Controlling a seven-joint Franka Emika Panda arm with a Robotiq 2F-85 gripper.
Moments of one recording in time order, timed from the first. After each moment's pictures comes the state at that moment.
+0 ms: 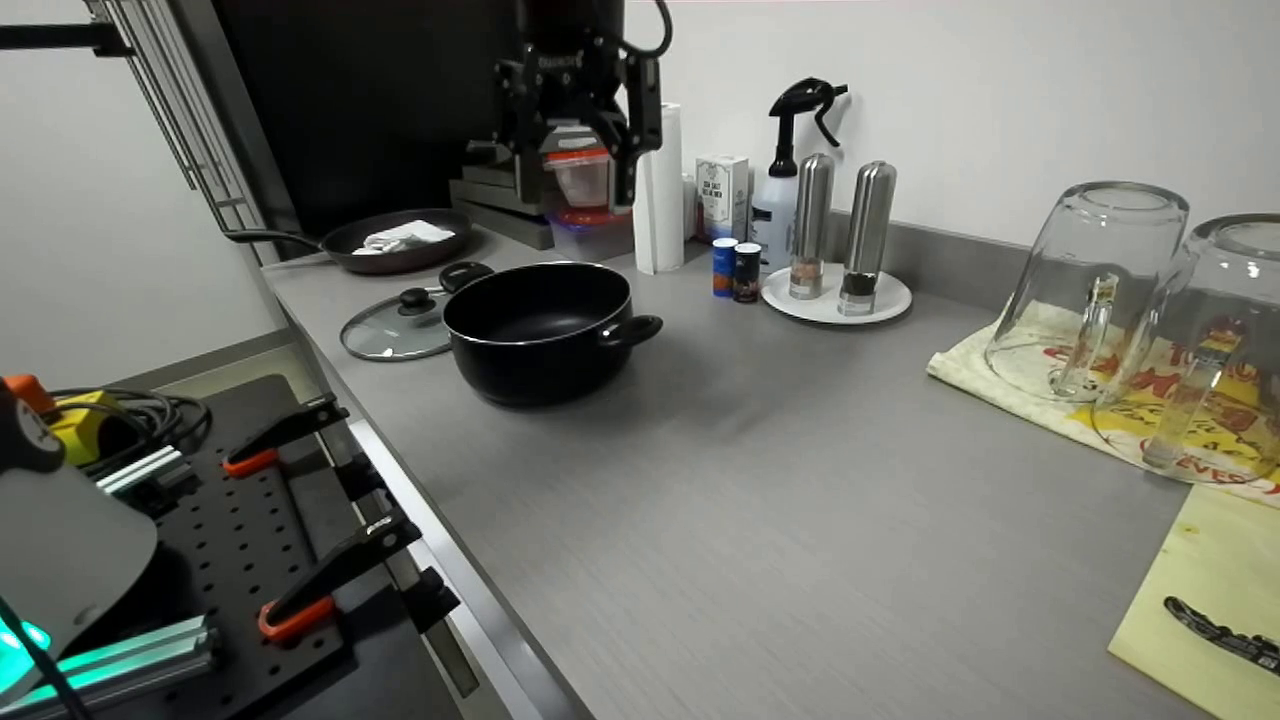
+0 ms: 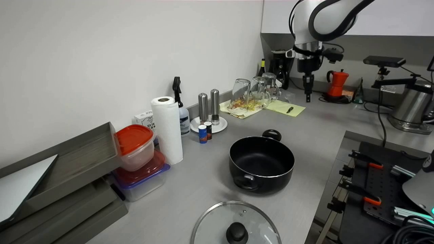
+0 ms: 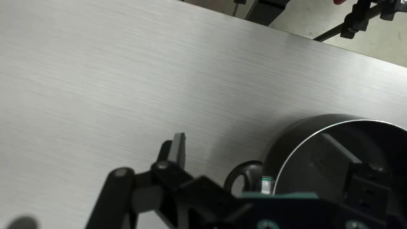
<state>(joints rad) -0.05 -0.12 -0.09 -2.43 -0.17 2.14 -0.33</state>
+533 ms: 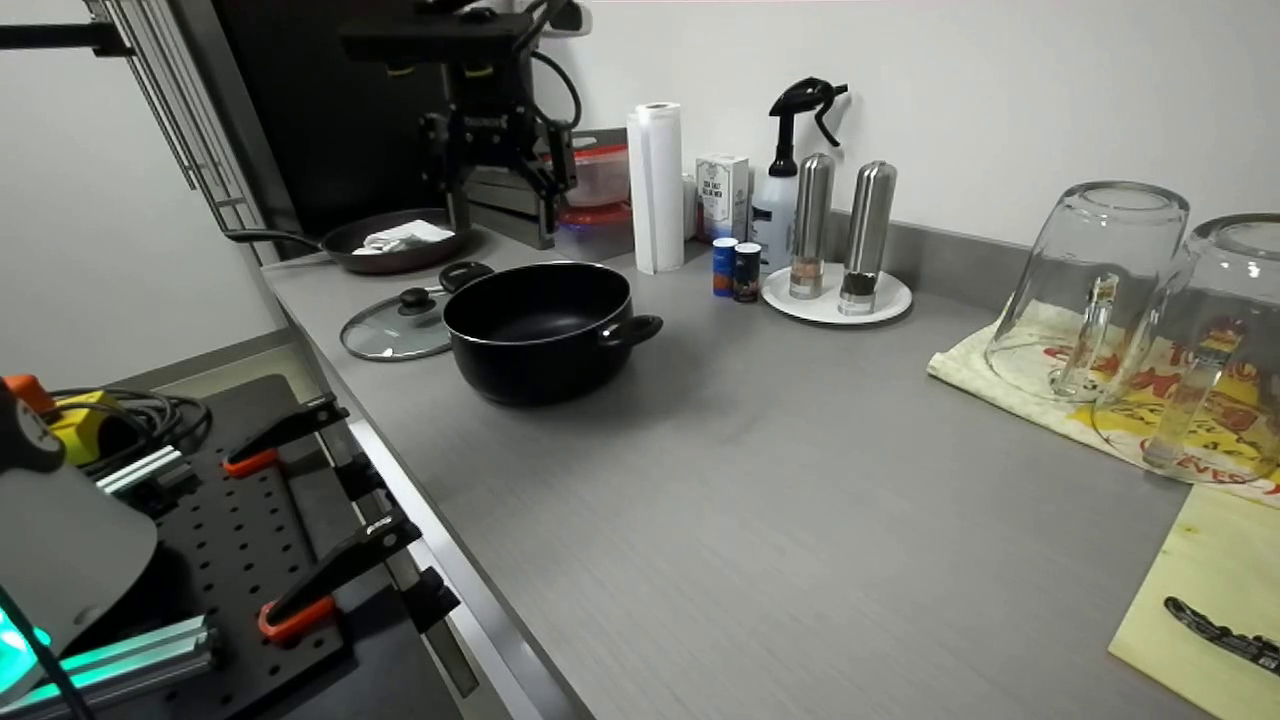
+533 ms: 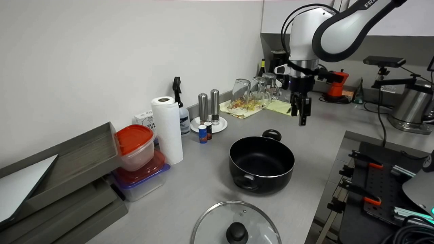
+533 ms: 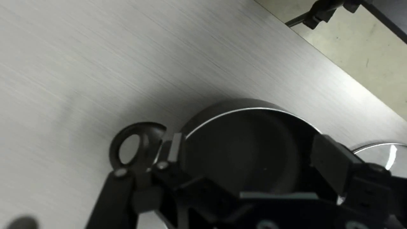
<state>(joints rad) 0.08 -0.12 0.00 -2.58 -0.04 2.36 -0.51</state>
